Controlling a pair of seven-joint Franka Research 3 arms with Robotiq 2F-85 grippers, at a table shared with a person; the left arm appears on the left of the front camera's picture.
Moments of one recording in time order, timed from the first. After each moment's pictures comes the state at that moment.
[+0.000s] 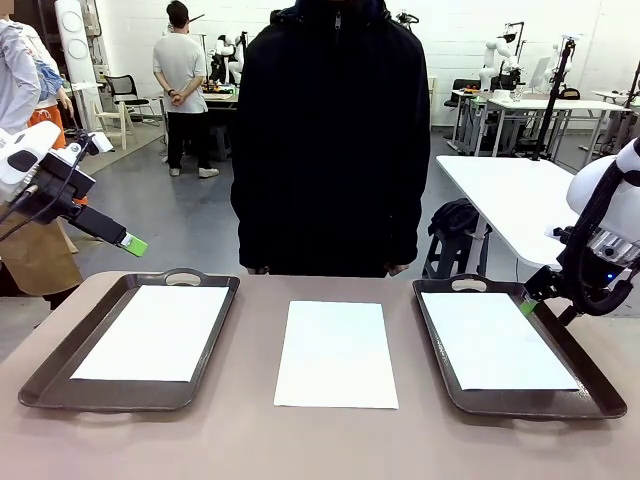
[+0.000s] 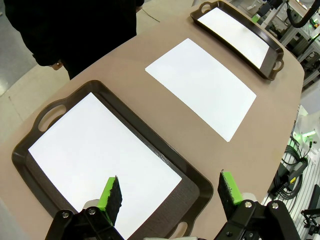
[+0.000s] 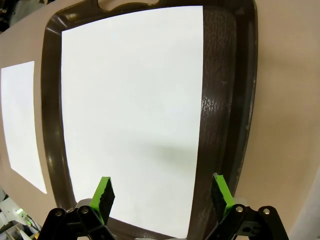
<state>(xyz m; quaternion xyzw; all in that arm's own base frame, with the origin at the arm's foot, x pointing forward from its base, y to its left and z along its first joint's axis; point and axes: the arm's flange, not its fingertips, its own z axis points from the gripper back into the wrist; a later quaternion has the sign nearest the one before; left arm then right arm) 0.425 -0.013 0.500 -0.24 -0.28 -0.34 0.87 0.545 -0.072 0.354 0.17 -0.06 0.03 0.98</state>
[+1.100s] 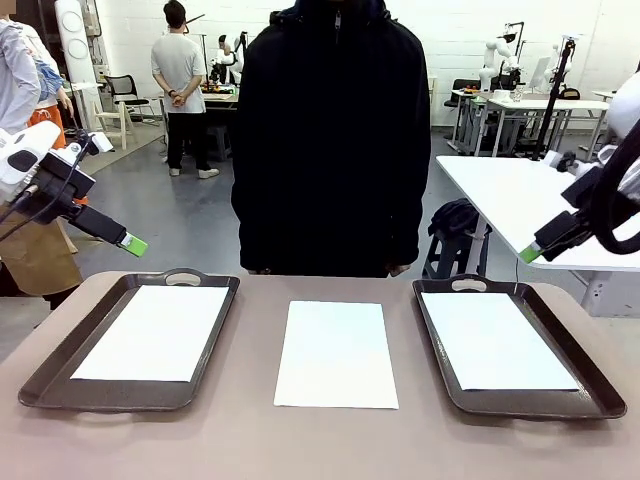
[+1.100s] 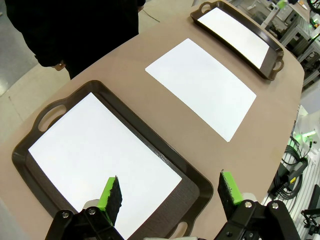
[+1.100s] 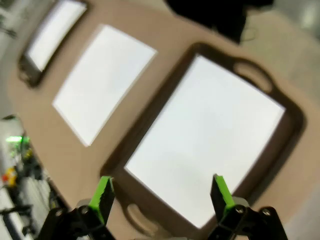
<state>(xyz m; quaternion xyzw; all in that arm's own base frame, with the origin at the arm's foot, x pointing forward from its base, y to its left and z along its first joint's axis) 0.425 -0.013 0.500 -0.24 -0.28 -0.34 0.87 0.494 -0.027 0.497 0.22 -0.18 0.31 0.91</state>
